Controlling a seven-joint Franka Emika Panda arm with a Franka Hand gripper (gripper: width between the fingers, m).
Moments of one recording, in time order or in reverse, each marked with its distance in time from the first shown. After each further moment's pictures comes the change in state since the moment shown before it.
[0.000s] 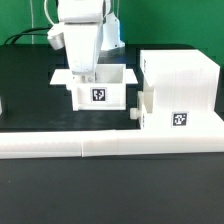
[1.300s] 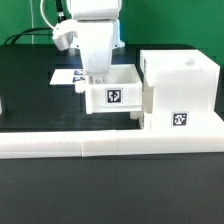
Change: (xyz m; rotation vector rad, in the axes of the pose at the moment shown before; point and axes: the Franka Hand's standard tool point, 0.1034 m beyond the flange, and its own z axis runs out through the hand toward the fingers) arm 0.020 0.033 -0.010 -0.029 -0.006 -0.093
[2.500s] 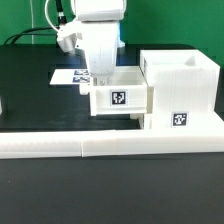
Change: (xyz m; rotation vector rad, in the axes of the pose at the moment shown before) arm 0.006 0.002 0.003 -0.004 0.003 -0.002
